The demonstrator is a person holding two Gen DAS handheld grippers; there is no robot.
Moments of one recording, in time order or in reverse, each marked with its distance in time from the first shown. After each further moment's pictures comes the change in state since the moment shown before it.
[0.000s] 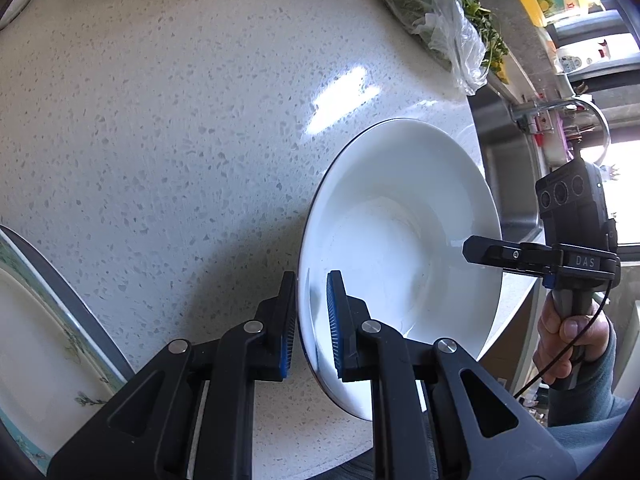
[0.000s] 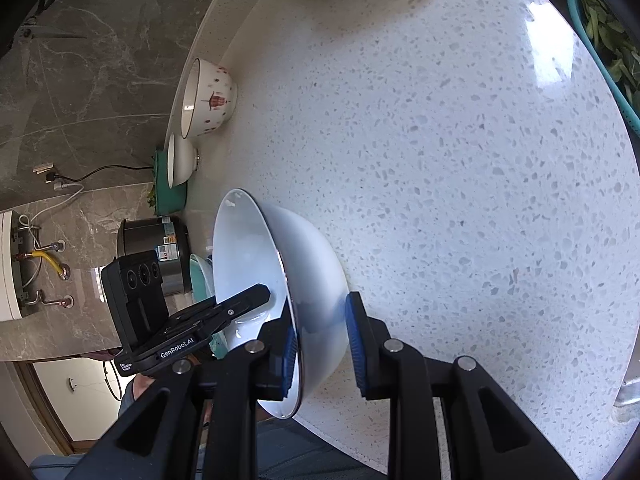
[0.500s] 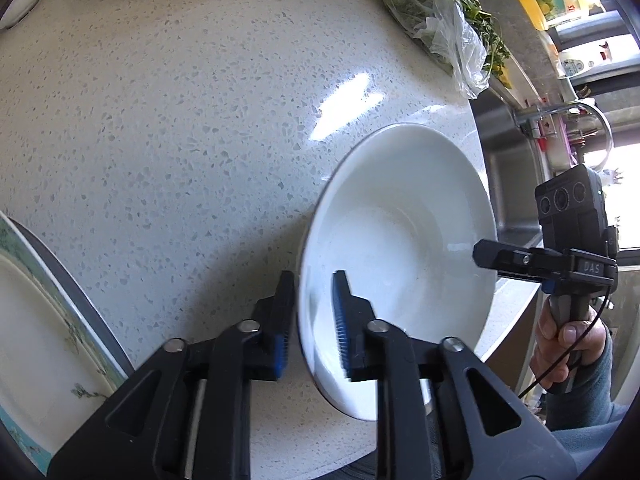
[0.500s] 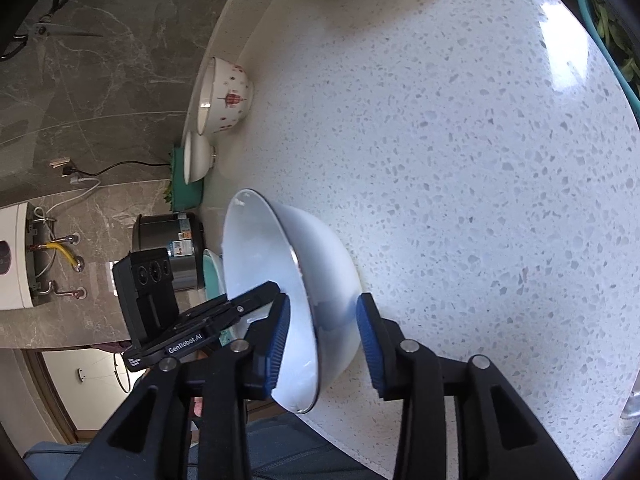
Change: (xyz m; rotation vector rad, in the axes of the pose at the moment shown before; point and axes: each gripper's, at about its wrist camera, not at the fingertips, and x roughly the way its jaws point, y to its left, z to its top) left arm -0.004 0.000 -0.006 -0.006 -0.026 0.005; right arm -0.007 -0.005 -0.011 -0.030 -0.017 0.077
